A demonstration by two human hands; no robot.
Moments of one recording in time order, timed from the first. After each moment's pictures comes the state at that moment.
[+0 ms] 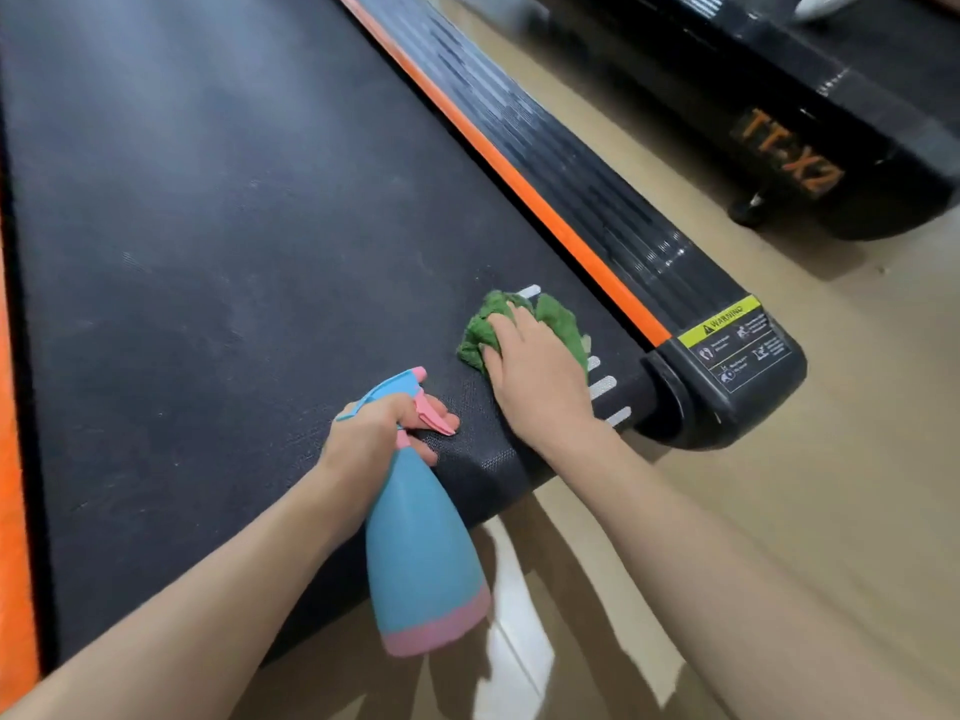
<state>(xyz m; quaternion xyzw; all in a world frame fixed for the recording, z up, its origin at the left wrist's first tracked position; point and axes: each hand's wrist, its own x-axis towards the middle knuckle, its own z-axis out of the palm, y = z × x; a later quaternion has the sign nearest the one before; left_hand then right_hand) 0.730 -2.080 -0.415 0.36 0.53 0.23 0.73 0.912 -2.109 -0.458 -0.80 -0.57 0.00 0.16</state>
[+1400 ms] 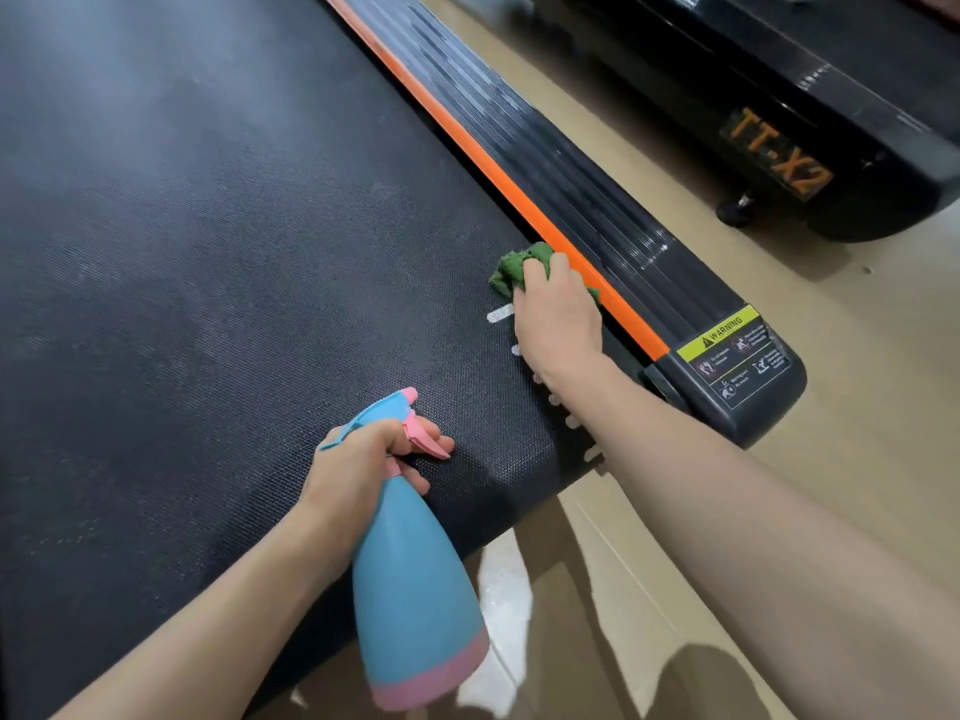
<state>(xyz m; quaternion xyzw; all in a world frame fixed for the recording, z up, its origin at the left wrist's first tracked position) 0.732 -2.080 -0.411 0.40 0.54 0.22 0.71 0.969 -2.047 -0.452 -0.86 -0.49 -0.06 0.12</state>
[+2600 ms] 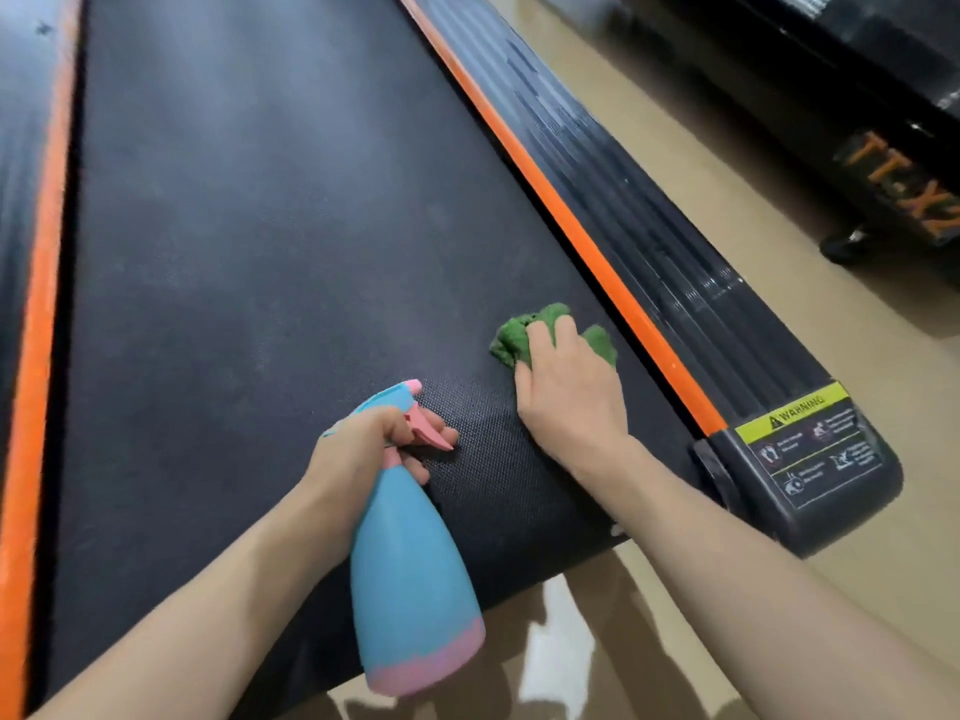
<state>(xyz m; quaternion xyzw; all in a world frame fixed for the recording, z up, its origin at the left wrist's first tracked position) 0.748 -2.039 -0.404 0.33 0.58 0.26 0.70 0.955 -2.055 -0.453 -0.77 -0.61 -0.05 0.16</state>
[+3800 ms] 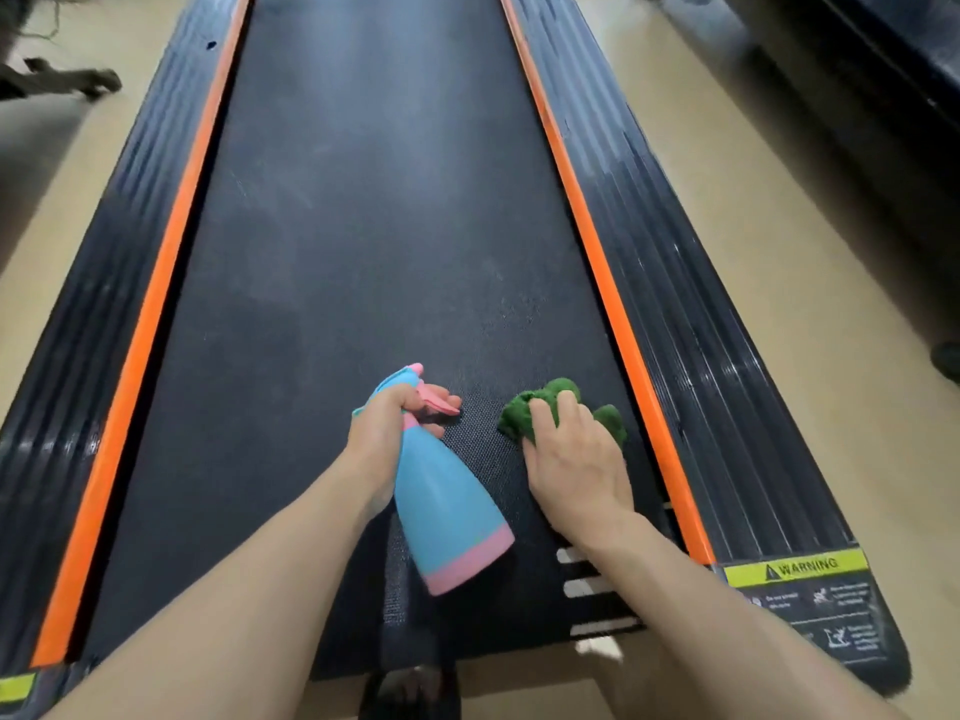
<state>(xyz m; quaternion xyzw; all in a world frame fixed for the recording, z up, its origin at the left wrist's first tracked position) 0.805 -1.993 -0.382 0.19 0.61 0.41 0.65 0.986 -2.039 -0.458 -0.67 -0.72 -0.06 0.16</state>
